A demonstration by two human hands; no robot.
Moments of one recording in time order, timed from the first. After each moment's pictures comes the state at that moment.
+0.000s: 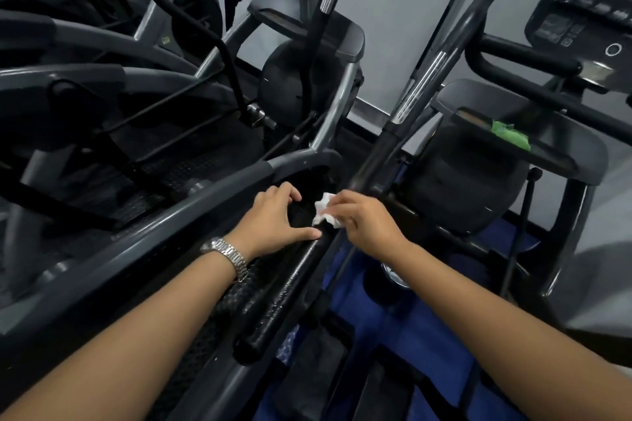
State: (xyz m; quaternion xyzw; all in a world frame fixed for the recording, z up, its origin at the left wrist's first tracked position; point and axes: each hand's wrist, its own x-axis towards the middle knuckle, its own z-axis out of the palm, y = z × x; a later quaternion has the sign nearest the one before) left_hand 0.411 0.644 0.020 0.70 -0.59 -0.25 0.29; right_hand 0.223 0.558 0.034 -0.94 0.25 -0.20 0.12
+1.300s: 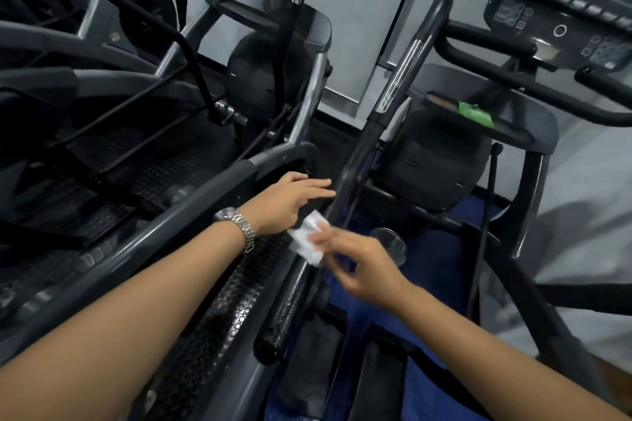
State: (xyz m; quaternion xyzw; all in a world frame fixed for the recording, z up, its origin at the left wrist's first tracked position) left_hand 0.426 0.602 0.016 0.52 -0.78 -0.25 0.23; right_hand 0.215 0.638 0.009 -0.90 0.27 -0.27 0.22
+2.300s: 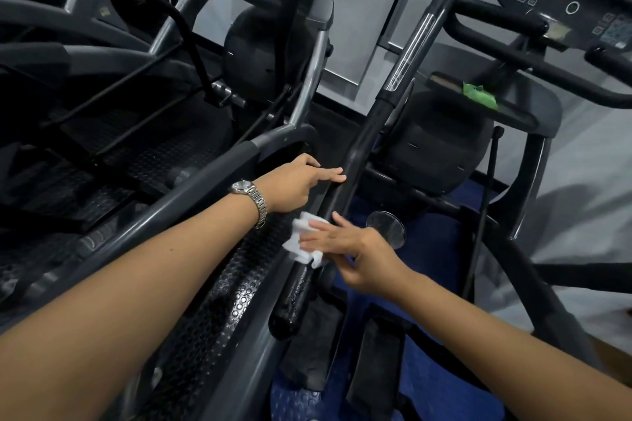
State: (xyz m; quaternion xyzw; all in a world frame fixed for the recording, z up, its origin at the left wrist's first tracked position) left_hand 0.429 0.593 0.011 0.53 -0.78 -0.27 0.20; right_hand 0.228 0.658 0.011 -0.91 0.26 -0.19 0.25
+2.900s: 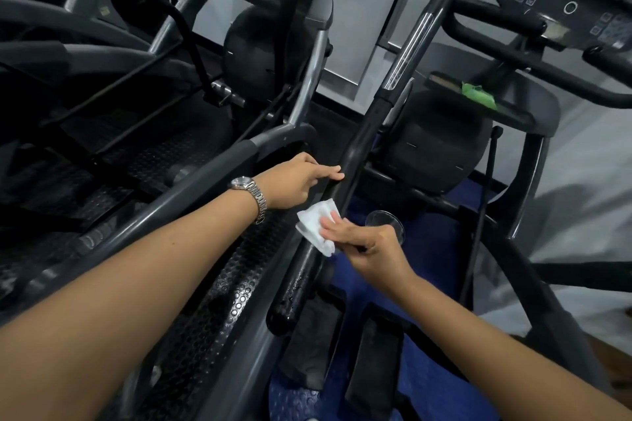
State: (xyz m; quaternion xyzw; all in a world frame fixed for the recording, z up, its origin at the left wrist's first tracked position) left_hand 0.429 0.585 0.000 0.52 -0.78 -0.29 0.20; right_hand 0.214 0.660 -0.002 -0.83 0.34 -0.31 0.31
